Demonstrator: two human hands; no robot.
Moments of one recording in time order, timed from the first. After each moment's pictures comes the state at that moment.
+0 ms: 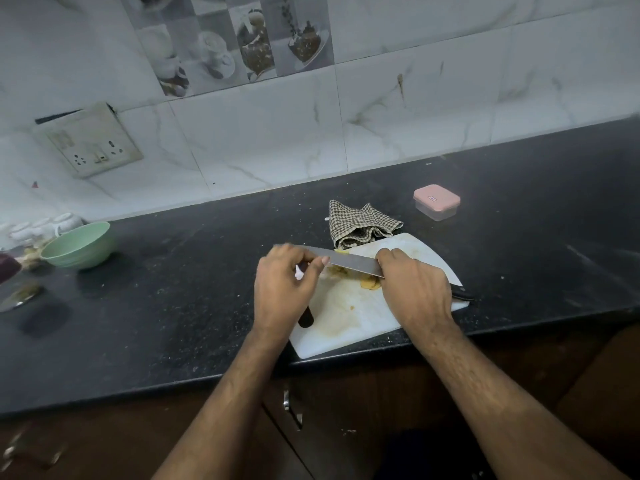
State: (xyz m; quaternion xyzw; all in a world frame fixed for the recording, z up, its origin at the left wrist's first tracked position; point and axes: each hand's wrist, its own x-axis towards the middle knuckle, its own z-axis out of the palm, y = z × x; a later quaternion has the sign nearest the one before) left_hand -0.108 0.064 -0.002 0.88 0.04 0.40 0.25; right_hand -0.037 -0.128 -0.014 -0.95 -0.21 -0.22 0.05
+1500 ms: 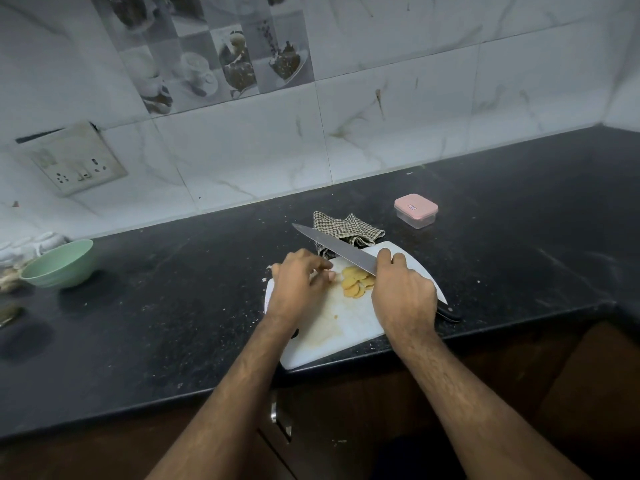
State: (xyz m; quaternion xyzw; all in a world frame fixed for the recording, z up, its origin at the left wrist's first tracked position) left_hand -0.062 0.050 -0.010 0.94 0.05 0.23 0.23; right_hand -0.031 -0.127 -0.026 -0.96 -0.10 -0.24 0.09
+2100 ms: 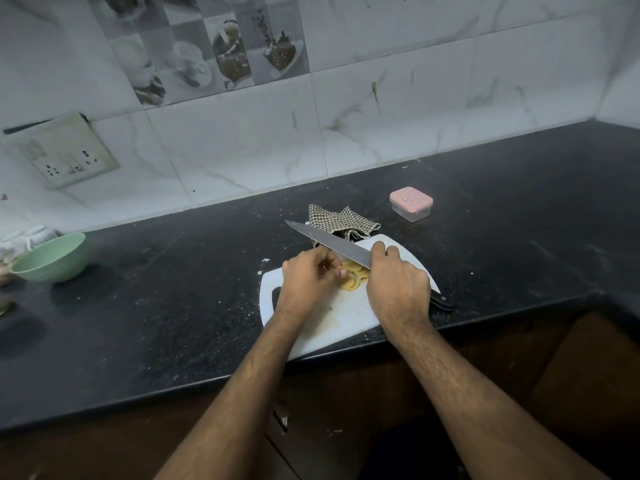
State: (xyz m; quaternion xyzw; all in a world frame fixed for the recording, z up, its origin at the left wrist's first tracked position) left_hand -0.068 0.025 -0.011 0.91 0.05 0.20 0.36; right_hand -0.030 -0.126 -0.026 -0.96 -0.11 -0.23 0.09
